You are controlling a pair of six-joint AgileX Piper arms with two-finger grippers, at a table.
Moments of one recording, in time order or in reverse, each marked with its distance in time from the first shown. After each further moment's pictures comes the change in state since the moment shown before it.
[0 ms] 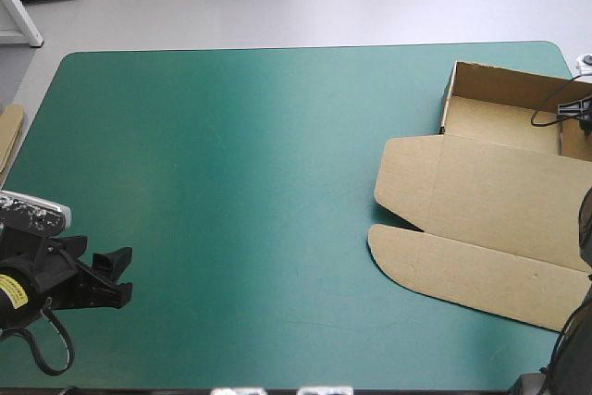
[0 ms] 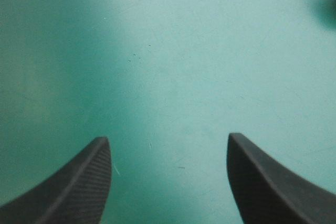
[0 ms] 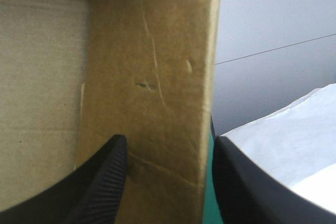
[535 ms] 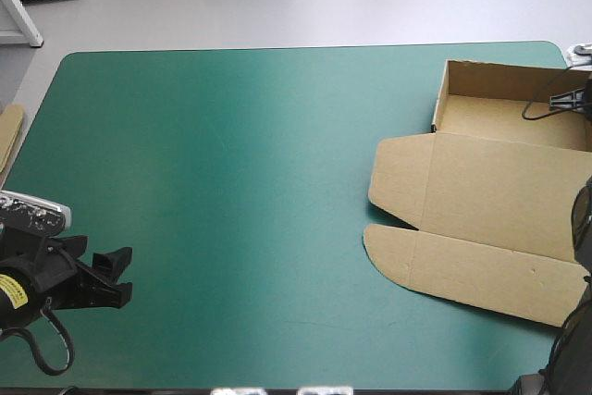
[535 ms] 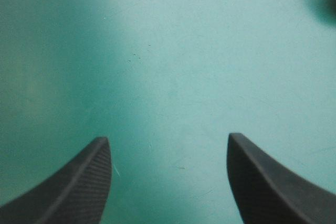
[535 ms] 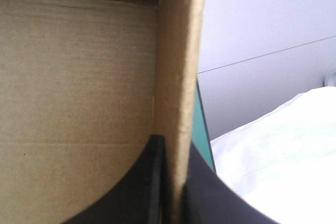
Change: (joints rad) left arm 0.000 0.000 0.000 0.001 -0.001 0.000; right arm 0.044 -0.023 -0.014 -0.070 0.007 0.059
